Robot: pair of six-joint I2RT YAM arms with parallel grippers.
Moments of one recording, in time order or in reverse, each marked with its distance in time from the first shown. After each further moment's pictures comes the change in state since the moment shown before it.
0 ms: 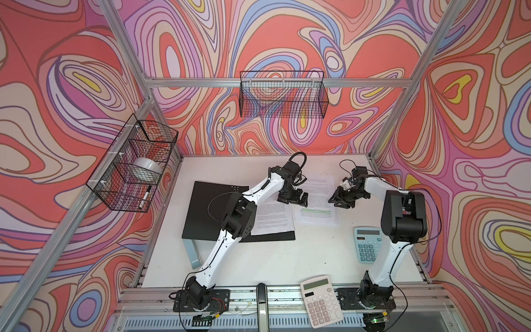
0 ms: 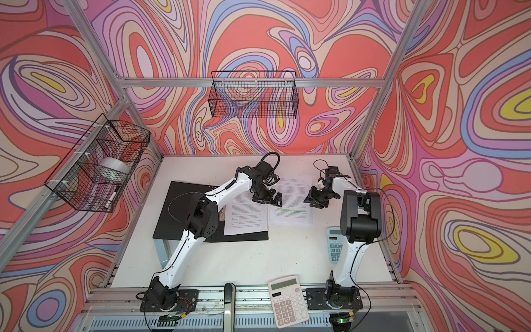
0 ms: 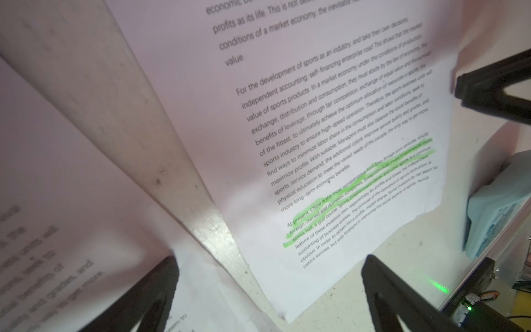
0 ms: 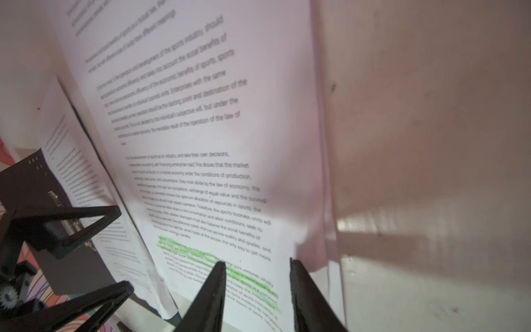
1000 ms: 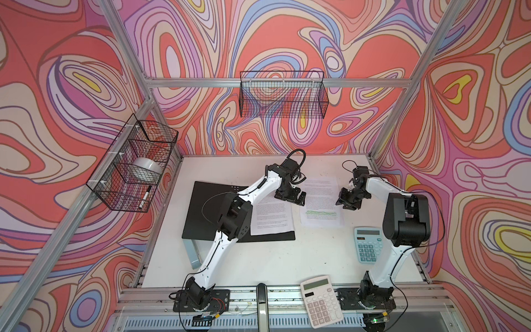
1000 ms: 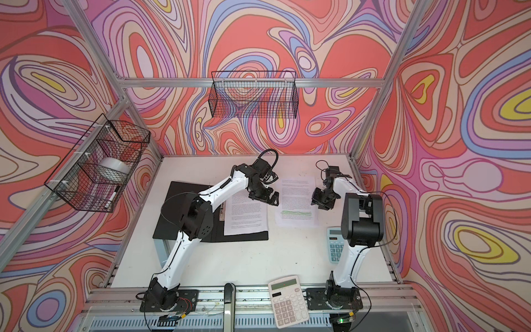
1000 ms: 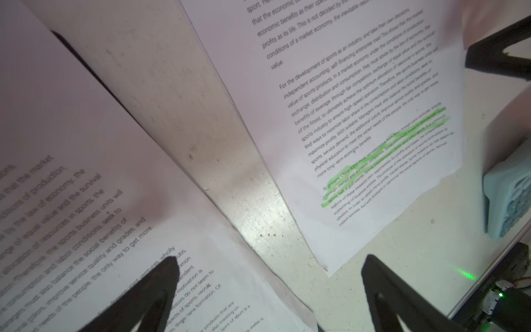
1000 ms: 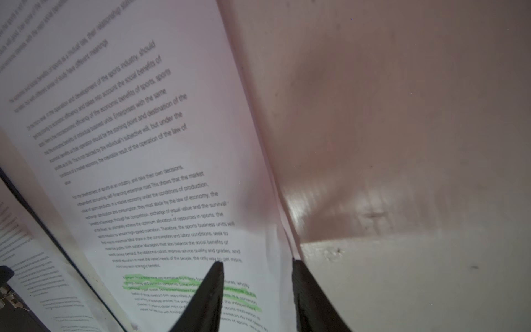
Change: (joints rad) left arm 0.010 -0.089 -0.066 -0.007 -0.069 0.089; right arm 0.006 -0.026 -0.010 -0.033 0.199 0.051
